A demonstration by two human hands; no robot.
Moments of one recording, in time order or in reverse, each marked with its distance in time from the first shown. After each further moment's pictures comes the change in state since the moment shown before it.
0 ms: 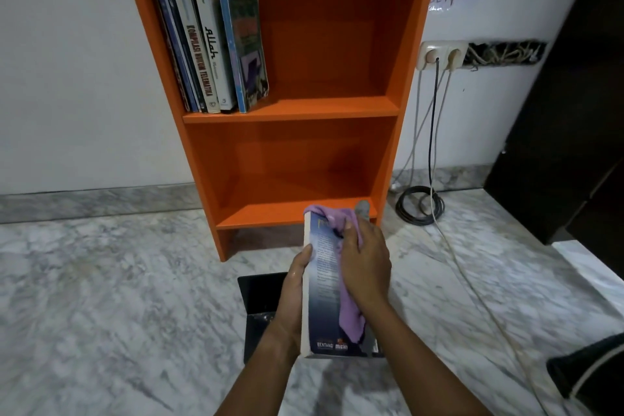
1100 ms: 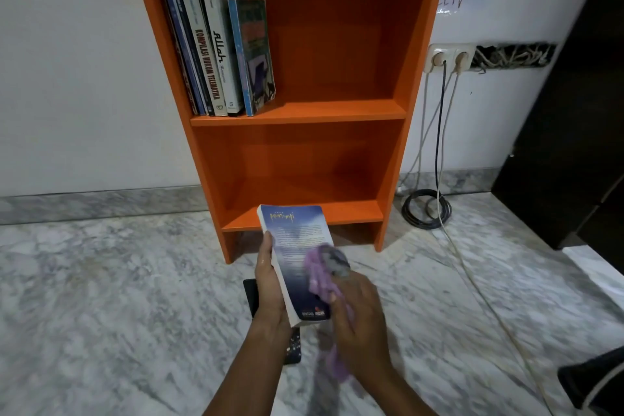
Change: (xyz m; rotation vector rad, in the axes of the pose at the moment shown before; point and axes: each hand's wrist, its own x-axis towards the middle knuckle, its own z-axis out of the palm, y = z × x) left_hand 0.007 0.037 -0.009 -0.003 0.293 0.258; right_hand -0.064 0.055 0.007 0.066 -0.131 -0.438
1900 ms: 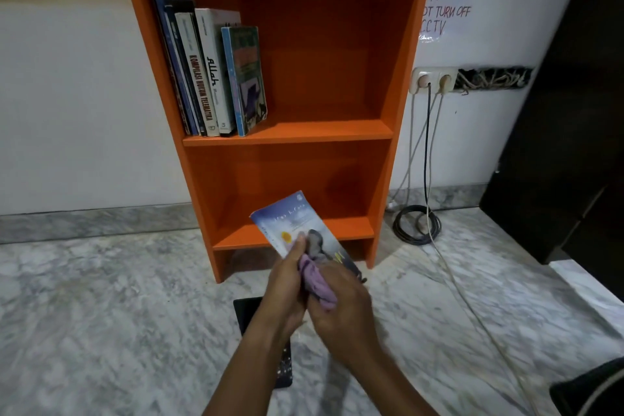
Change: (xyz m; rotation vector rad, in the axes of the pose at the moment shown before) left_hand 0.014 0.002 0.034 0.231 -0.069 -0.061; right_hand 0.049 -0.038 -0.012 -0.058 -0.042 -0.131
